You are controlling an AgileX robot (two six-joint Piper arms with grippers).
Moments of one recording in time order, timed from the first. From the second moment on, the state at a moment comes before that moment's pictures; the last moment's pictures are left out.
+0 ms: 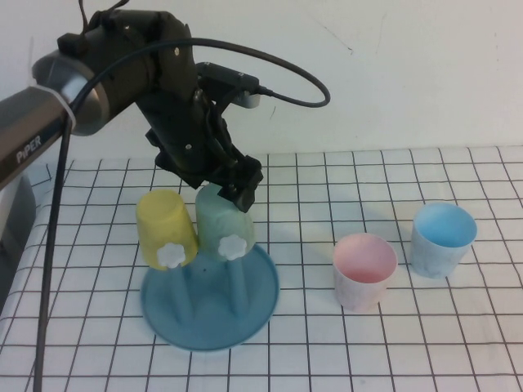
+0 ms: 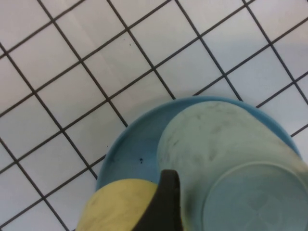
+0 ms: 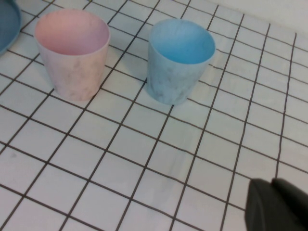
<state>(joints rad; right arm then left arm) -0.05 0.46 -0.32 0.45 0.59 -0.74 -0.40 1.94 -1.78 -0.14 1.13 0.19</state>
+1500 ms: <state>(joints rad) -0.05 0.46 -0.37 1.57 0.76 -1.55 -0.44 1.99 -2.20 -0.91 1.28 0.26</state>
